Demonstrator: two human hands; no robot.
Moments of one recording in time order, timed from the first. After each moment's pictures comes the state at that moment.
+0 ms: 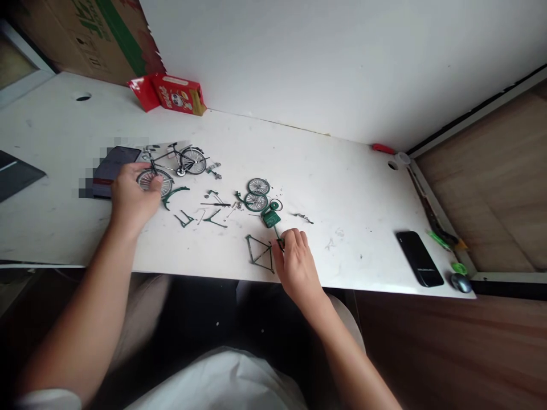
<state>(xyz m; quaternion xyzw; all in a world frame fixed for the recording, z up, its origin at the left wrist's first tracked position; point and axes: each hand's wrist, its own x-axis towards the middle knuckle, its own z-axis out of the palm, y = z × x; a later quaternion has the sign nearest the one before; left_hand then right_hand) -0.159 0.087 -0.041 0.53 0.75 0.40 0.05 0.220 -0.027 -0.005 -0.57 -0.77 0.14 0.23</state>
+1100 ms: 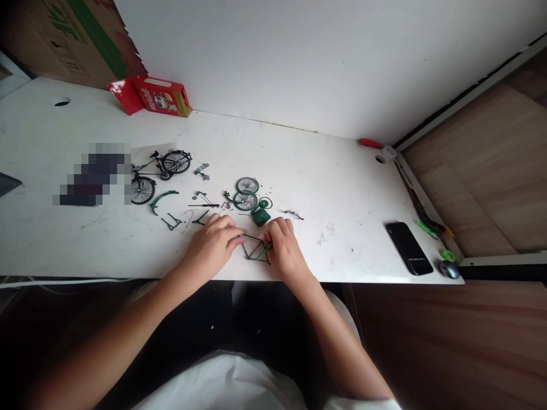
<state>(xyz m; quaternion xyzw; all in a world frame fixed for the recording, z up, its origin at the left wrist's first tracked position) 0.007 0.003 -0.020 0.81 0.52 0.22 0.18 0.227 -0.006 -0.020 -0.50 -0.79 0.18 0.30</state>
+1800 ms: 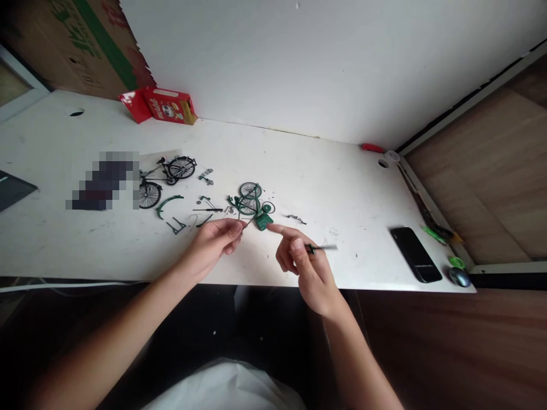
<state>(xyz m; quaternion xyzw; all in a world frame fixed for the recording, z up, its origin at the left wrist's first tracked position) 0.009 0.010 -0.007 0.39 0.41 0.46 0.69 0.236 -0.039 0.039 -0.45 -0.57 0.53 0.44</state>
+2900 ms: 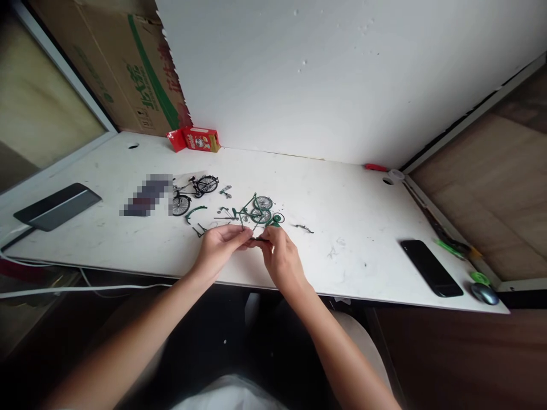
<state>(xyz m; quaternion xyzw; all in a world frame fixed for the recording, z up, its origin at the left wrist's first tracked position) 0.005 -0.009 -0.003 0.35 0.44 0.54 0.62 0.185 -0.012 -0.008 -0.41 -0.79 0.06 0.45</state>
